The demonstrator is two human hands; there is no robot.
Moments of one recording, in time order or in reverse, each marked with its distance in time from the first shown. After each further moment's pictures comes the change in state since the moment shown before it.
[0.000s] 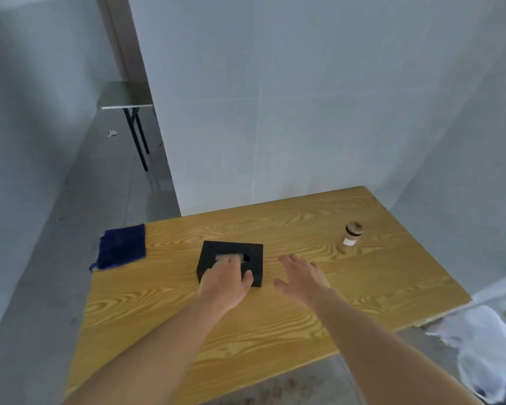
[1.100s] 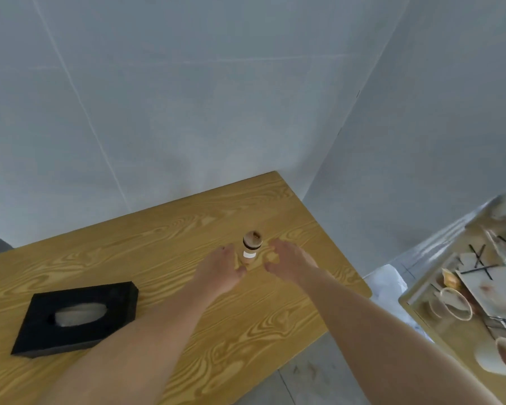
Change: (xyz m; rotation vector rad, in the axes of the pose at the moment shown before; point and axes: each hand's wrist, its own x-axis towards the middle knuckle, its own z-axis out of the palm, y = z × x) left_hand 0.203 0.259 0.122 -0.159 -0.277 0.199; right_hand 0.072 0.299 -0.083 0.170 -0.128 0.390
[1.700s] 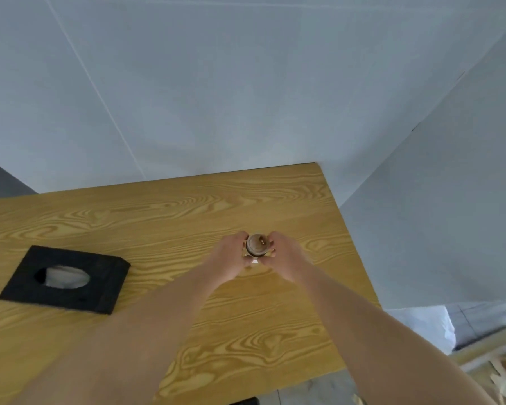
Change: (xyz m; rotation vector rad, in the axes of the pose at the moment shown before) left_hand 0.080 0.016 0.038 -0.222 0.036 -0.215; right_hand 0.120 0.029 0.019 0.125 -0.117 -0.259
